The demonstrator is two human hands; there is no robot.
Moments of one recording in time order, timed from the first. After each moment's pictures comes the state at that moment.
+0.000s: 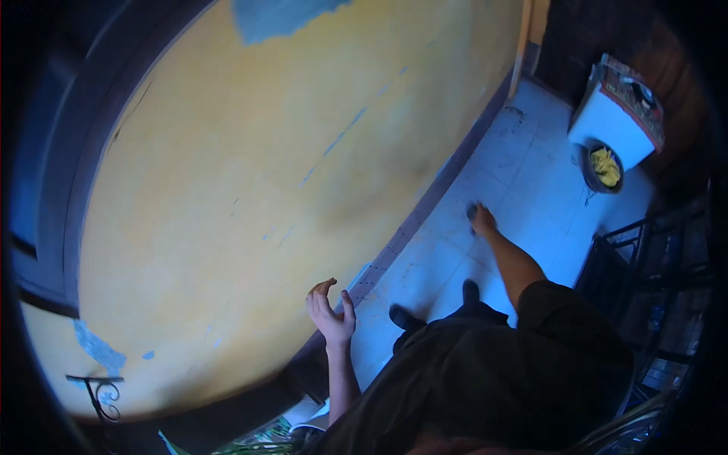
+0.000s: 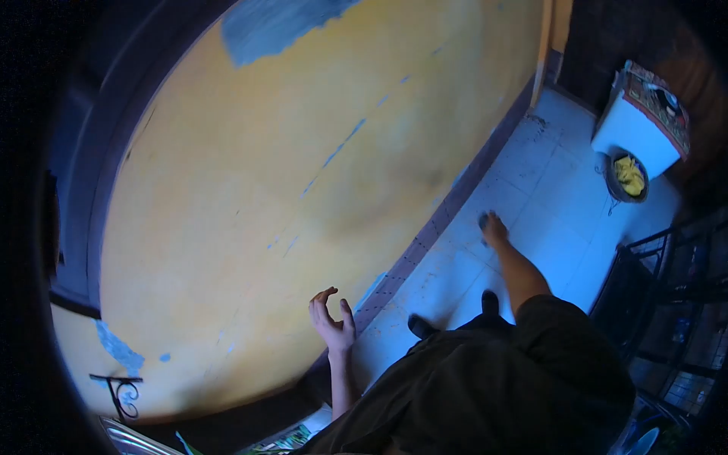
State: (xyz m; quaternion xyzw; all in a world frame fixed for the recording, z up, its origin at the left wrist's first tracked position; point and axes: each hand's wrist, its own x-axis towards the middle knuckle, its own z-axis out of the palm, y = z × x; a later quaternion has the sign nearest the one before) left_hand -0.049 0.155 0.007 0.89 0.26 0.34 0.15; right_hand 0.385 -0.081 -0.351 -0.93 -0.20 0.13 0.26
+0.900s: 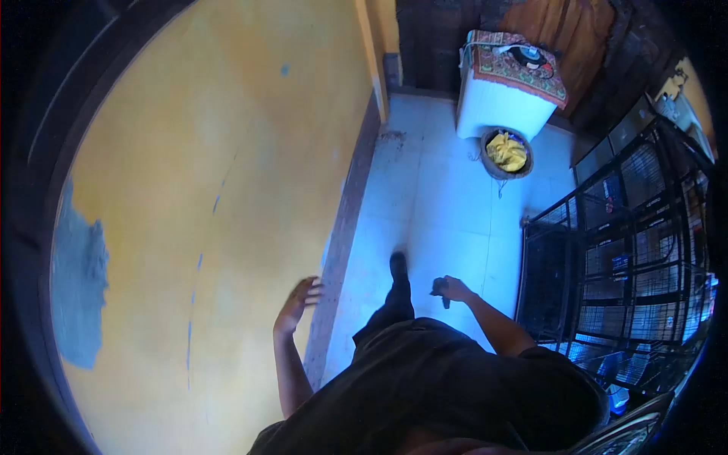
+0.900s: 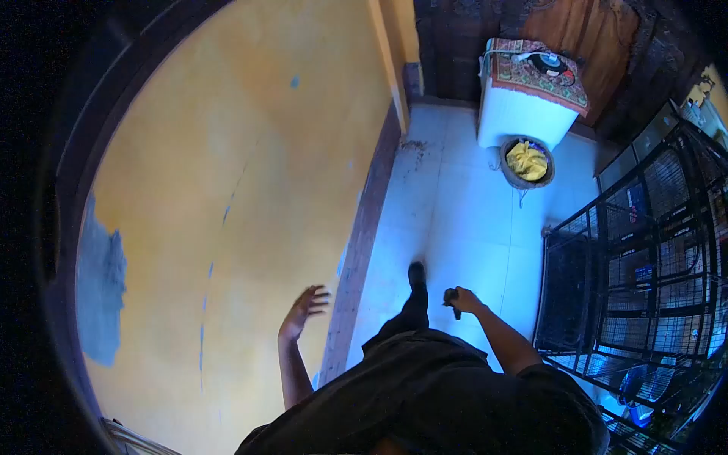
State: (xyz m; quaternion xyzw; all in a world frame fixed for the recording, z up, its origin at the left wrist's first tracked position) left_hand 0.417 0.111 -0.039 0.75 0.13 -0.17 0.63; right_hand 0.463 -0.390 -0.401 -0.89 -0.10 0.29 0.34
